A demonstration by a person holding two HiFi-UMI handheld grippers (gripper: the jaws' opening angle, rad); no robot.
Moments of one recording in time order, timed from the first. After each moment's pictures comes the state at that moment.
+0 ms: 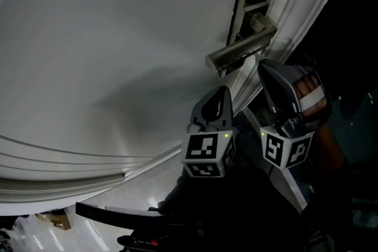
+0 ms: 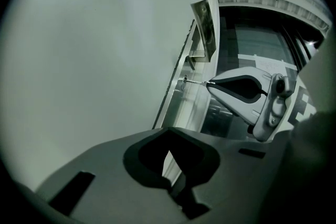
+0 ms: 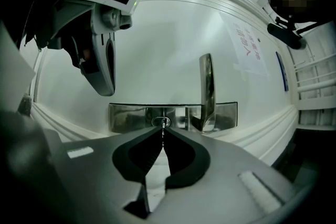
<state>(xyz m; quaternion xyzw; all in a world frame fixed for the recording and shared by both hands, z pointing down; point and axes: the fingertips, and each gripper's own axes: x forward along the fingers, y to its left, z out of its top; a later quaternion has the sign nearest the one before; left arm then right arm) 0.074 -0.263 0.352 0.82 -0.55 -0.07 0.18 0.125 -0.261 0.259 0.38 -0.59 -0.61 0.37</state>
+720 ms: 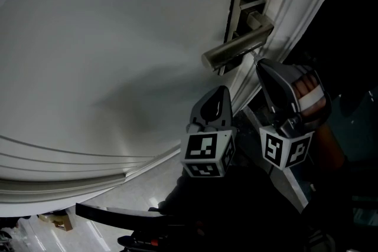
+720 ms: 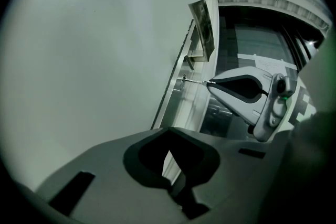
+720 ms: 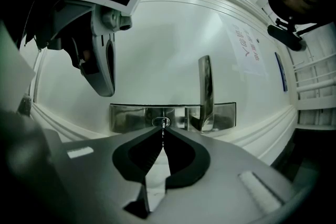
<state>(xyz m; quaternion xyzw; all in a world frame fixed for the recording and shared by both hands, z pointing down) 0.076 -0.262 0.354 0.81 -0.55 -0.07 0.18 0.127 -0.260 0.261 0.38 -0.59 -0.61 0.36</state>
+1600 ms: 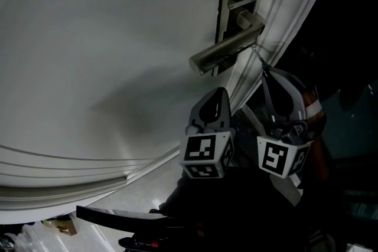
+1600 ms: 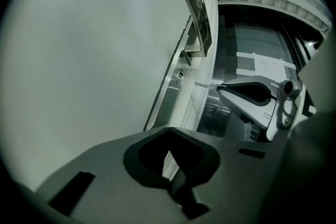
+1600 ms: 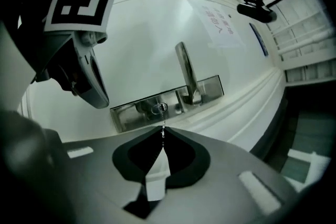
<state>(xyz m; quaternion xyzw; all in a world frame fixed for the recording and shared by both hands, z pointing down) 0.087 -0.260 0.355 0.82 -0.53 -0.07 0.19 0.158 -0.246 0.264 0.48 -0.65 -0.50 0.32</state>
